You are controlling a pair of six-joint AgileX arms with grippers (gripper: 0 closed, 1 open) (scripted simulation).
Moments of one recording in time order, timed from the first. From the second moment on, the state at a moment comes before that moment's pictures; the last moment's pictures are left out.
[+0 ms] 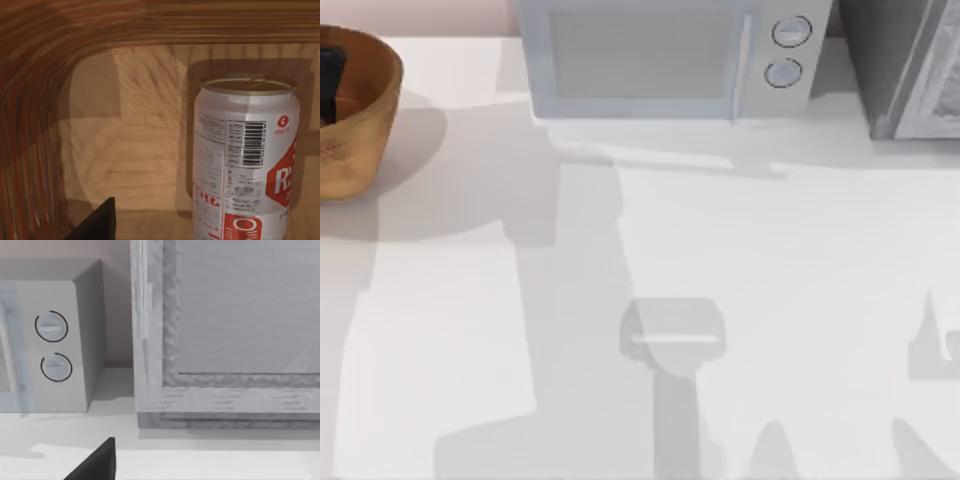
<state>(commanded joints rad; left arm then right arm) 0.19 2.62 2.63 -1.48 0.08 0.21 0.00 0.00 0.00 0.00 0.00 0.00</state>
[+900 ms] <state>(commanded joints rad) 0.18 2.61 2.36 -1.23 0.08 0.21 0.00 0.00 0.00 0.00 0.00 0.00</state>
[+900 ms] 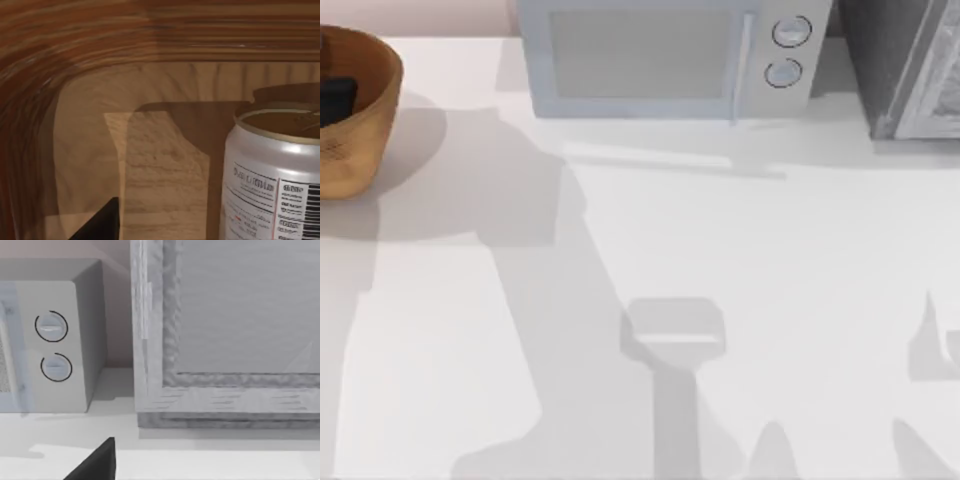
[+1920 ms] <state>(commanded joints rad) 0.18 2.61 2.36 -1.23 0.08 0.21 0.00 0.00 0.00 0.00 0.00 0.00</state>
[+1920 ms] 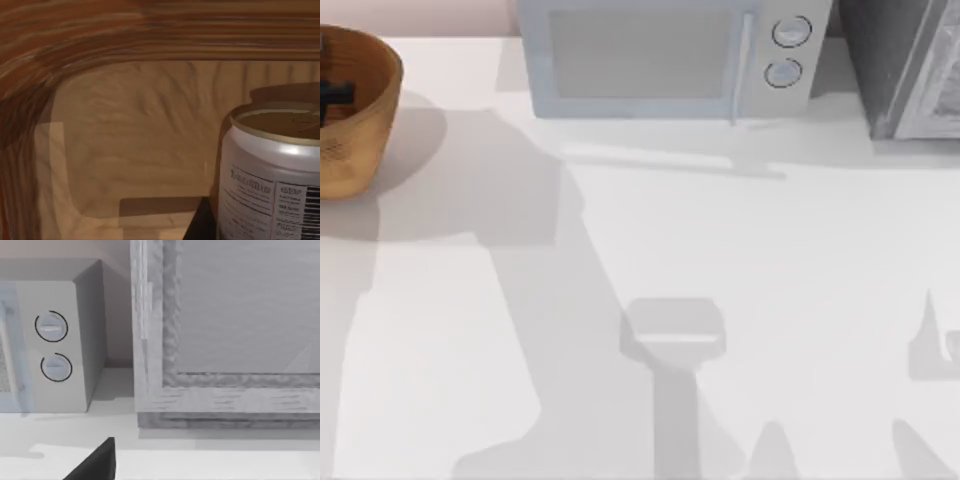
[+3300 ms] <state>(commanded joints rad) 0.06 1.31 1.11 -0.70 -0.12 0.13 0.00 0.00 0.00 0.00 0.00 0.00</state>
